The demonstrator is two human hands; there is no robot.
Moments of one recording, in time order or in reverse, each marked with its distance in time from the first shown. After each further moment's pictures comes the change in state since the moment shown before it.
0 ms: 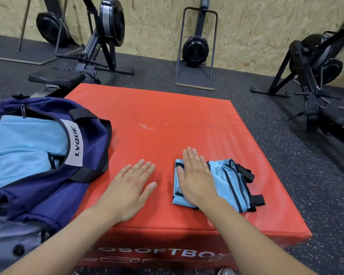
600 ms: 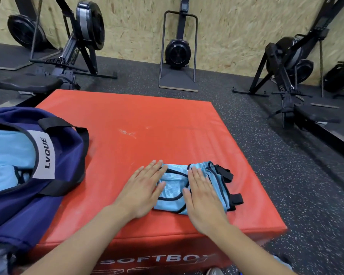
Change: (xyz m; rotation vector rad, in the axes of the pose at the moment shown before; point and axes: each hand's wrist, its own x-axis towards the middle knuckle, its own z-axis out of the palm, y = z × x) left_hand 0.055 0.059 0.021 -0.166 -0.005 0.120; right_hand -0.069 0.045 -0.023 0.088 0.039 0.052
